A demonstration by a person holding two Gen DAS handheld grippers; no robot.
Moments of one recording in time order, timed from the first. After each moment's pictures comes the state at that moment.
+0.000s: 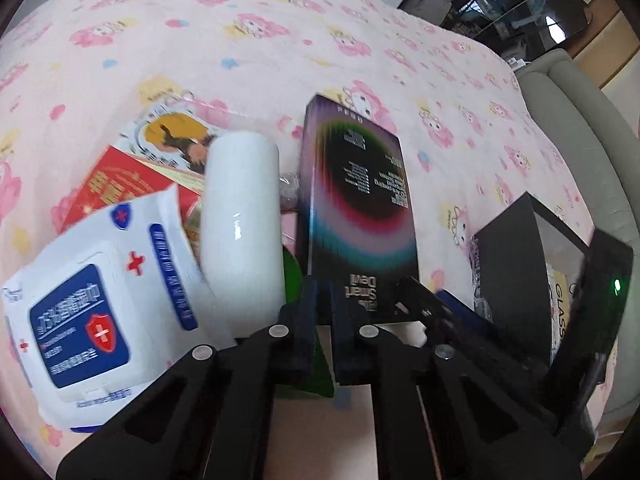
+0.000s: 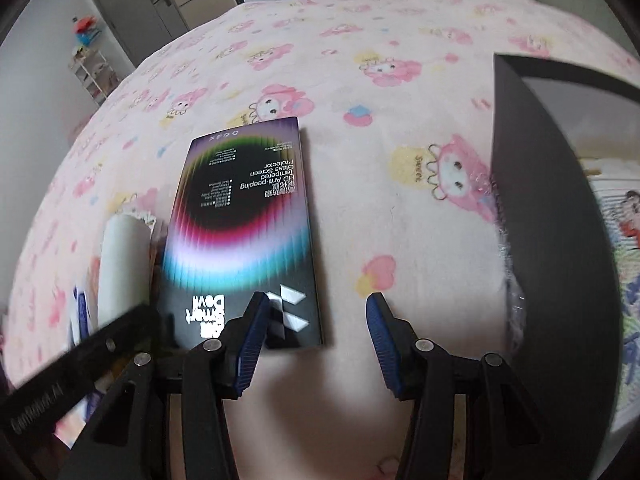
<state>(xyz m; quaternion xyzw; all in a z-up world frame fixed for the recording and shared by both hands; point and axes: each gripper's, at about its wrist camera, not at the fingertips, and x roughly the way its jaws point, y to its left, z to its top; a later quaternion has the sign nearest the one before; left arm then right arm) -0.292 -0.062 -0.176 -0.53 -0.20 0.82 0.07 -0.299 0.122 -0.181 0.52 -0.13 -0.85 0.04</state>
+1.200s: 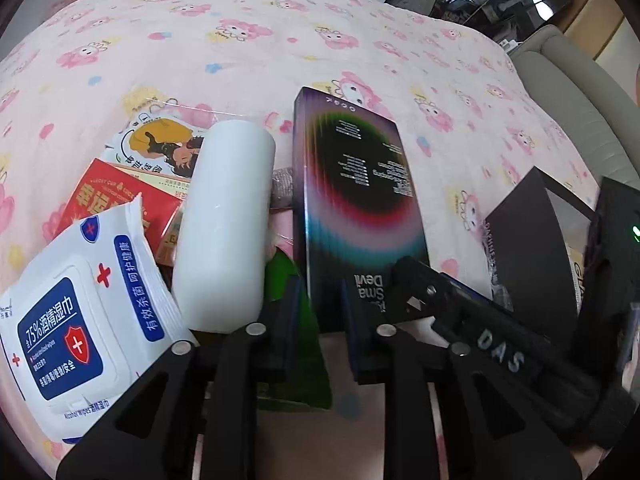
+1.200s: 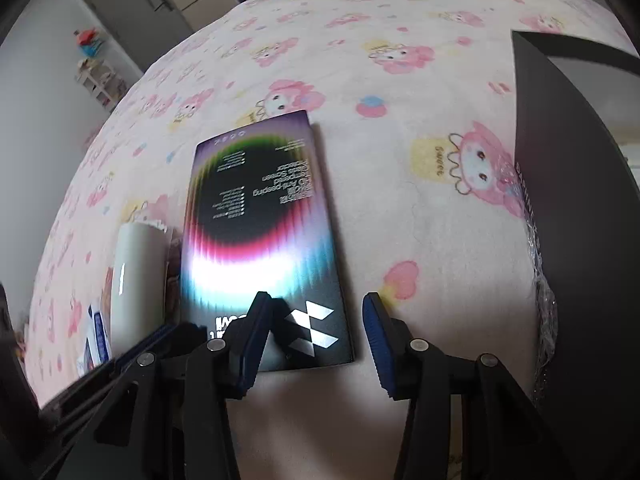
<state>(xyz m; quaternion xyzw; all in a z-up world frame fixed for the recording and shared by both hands) -0.288 -0.046 -0.183 -0.51 -0.15 0.84 0.07 -0.306 0.125 -0.186 0.52 -0.17 -0.84 0.06</state>
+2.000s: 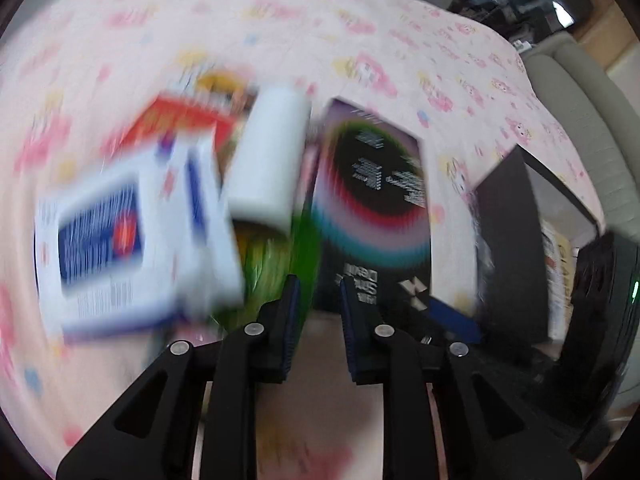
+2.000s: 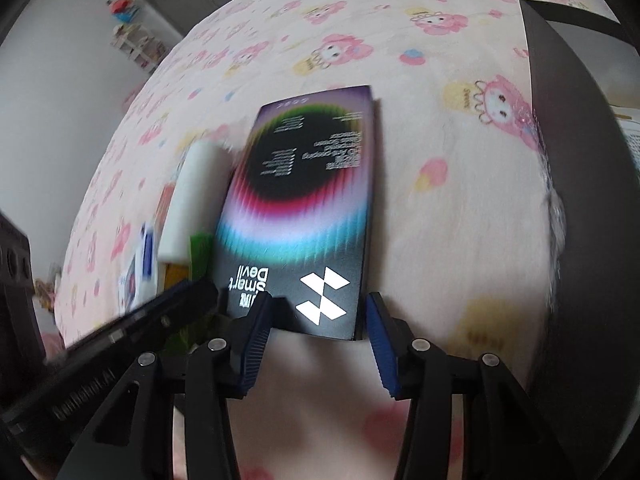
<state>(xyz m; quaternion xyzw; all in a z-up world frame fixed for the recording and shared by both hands) -0.218 -0.063 -0.163 -0.57 -0.21 0.79 0.07 -0.237 0.107 -0.171 0.56 -0.15 -0.80 0.16</state>
